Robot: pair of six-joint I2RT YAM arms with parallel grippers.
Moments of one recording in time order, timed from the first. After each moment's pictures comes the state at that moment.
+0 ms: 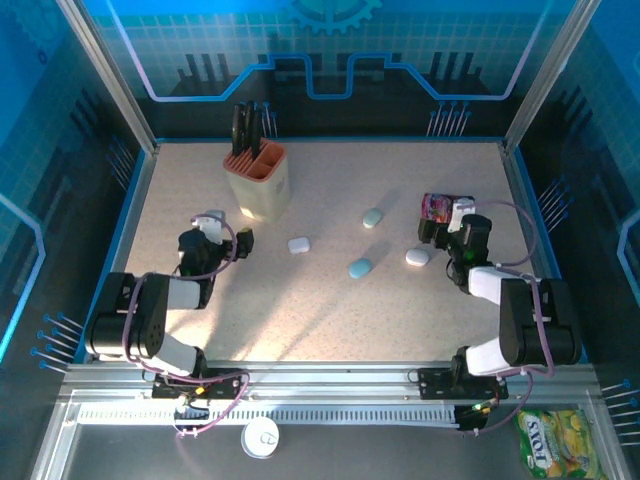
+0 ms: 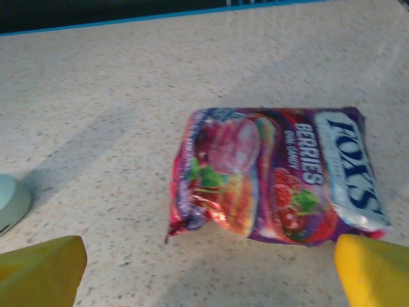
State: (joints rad) left arm 0.02 1.52 0.33 0.82 0.16 -0.08; right arm -0.03 1.44 0.46 0.51 -0.05 0.06
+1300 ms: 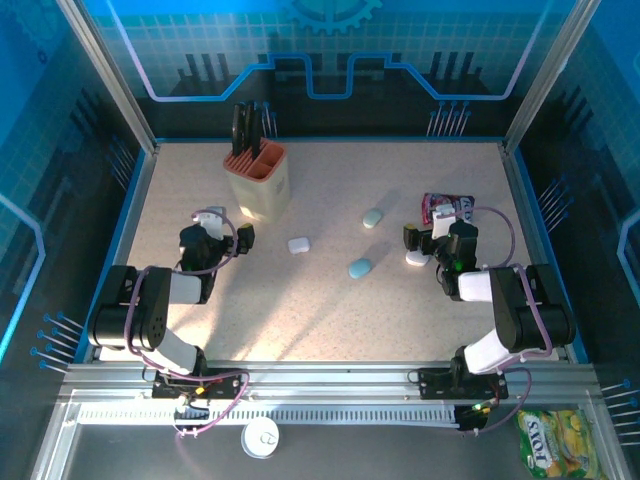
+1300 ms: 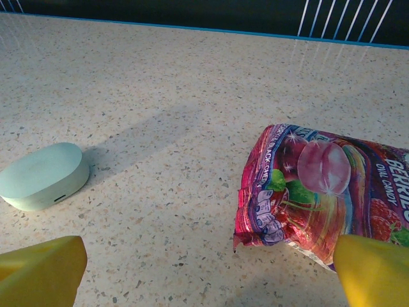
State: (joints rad) left arm 0.02 1.55 0.36 0.83 0.15 -0.09; right arm 0.04 1.54 0.40 0.75 -0.09 -0.06
